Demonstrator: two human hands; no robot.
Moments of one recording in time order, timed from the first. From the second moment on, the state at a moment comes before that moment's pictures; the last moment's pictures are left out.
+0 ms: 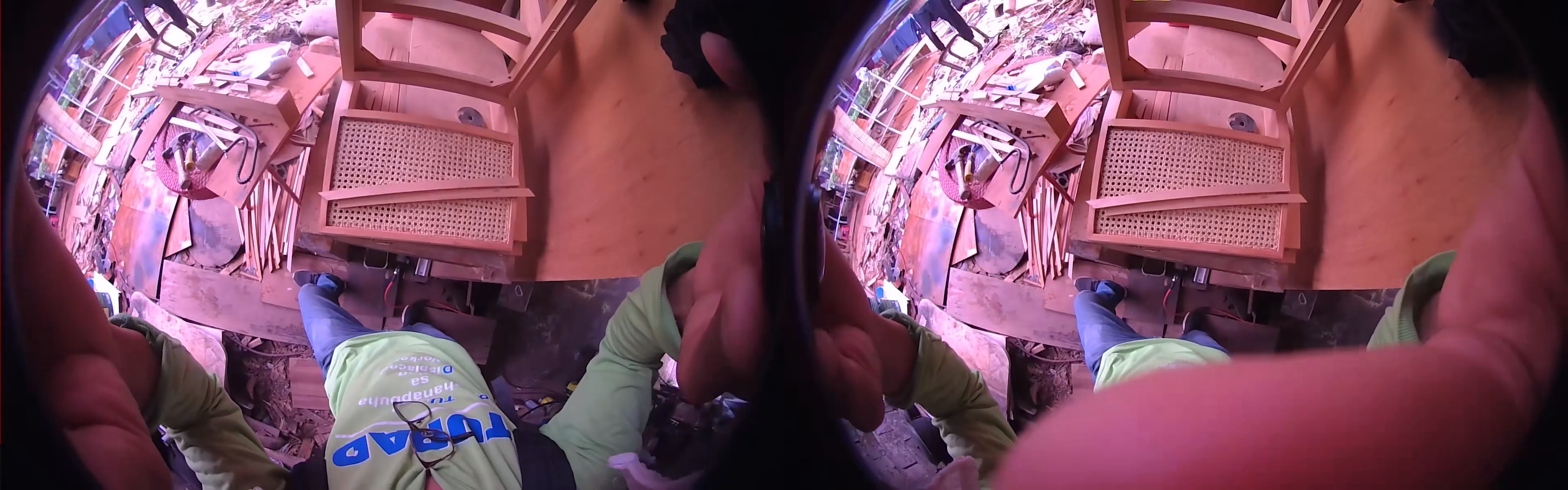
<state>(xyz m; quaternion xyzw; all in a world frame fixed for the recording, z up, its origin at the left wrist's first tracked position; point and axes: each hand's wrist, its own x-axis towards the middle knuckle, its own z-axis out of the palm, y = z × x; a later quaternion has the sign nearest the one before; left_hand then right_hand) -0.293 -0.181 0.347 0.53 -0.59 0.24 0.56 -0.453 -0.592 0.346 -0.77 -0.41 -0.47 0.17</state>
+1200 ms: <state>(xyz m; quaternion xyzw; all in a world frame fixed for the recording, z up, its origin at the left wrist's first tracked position) -0.224 -0.170 -0.039 0.85 -0.15 -0.01 0.51 -0.265 -0.529 -0.067 -0.95 -0.14 -0.15 0.24</state>
